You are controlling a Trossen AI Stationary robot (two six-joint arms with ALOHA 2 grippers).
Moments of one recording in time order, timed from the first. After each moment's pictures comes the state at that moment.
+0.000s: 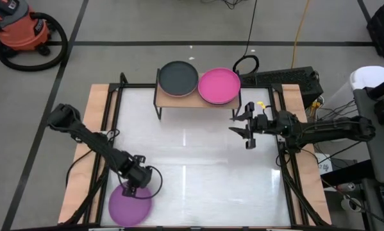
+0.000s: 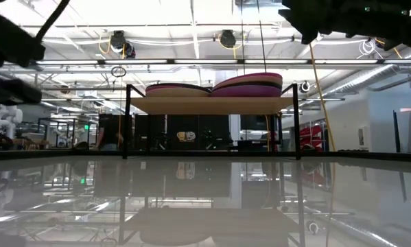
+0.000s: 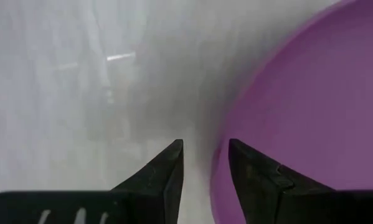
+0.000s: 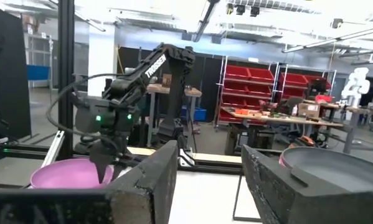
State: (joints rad) left arm -0.61 1.46 0.78 -0.70 0.13 -0.48; right arm -0.09 0.80 0.28 0.72 -0.08 -0.08
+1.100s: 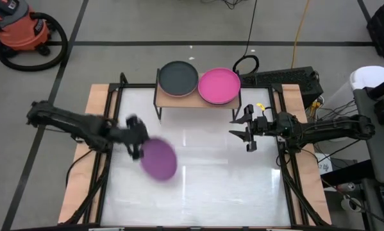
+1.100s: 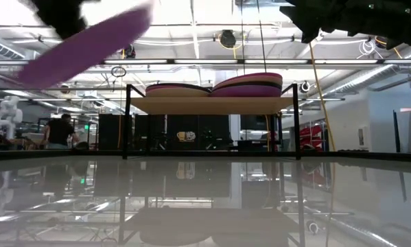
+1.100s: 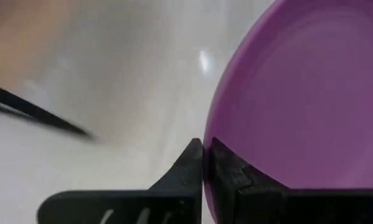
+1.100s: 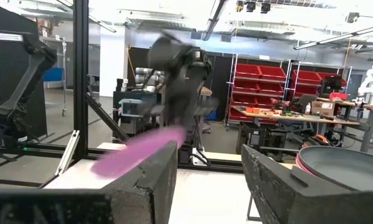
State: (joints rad) left arm -0.27 0.99 0.89 -0.86 -0.32 -0.41; right arm -0.05 0.80 0.28 0.71 -0.07 -0.07
